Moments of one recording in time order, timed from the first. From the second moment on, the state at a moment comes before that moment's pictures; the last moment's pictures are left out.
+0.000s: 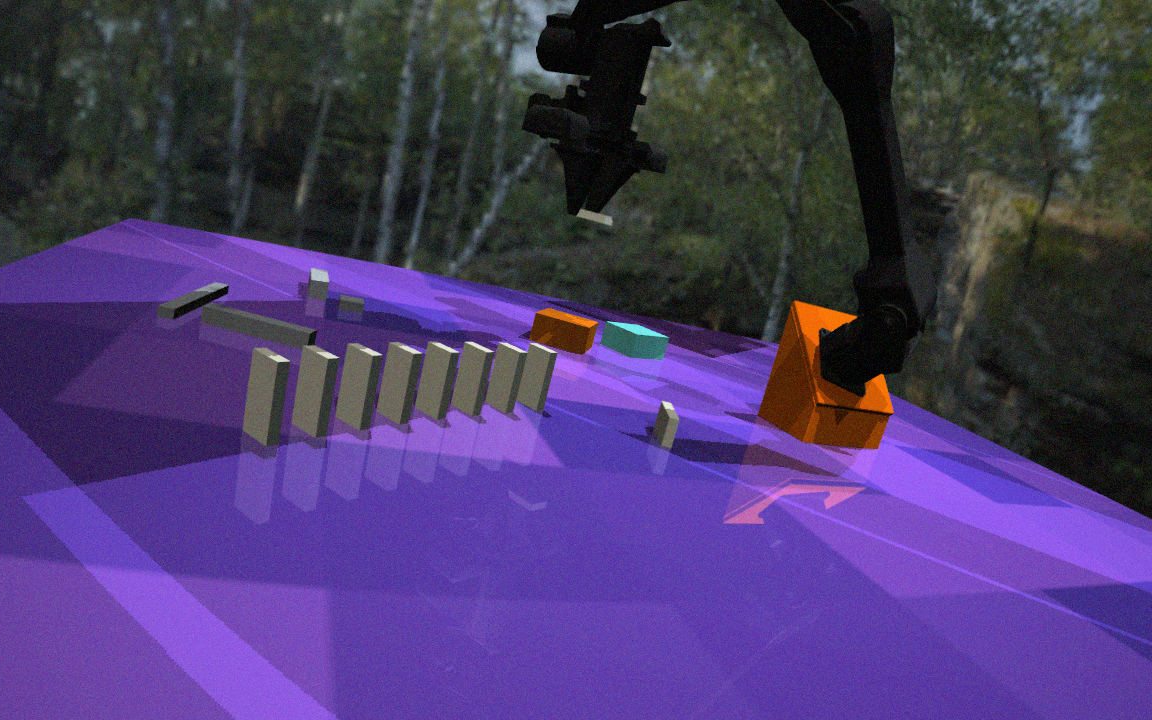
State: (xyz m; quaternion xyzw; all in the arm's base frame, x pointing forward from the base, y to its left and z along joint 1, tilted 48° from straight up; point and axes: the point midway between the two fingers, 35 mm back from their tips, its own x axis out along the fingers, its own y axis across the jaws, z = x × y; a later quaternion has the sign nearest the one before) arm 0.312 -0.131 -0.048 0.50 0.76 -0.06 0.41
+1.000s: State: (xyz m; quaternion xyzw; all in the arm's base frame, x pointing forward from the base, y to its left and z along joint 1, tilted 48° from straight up) arm 0.322 -0.126 -0.122 0.38 0.74 -0.16 0.53
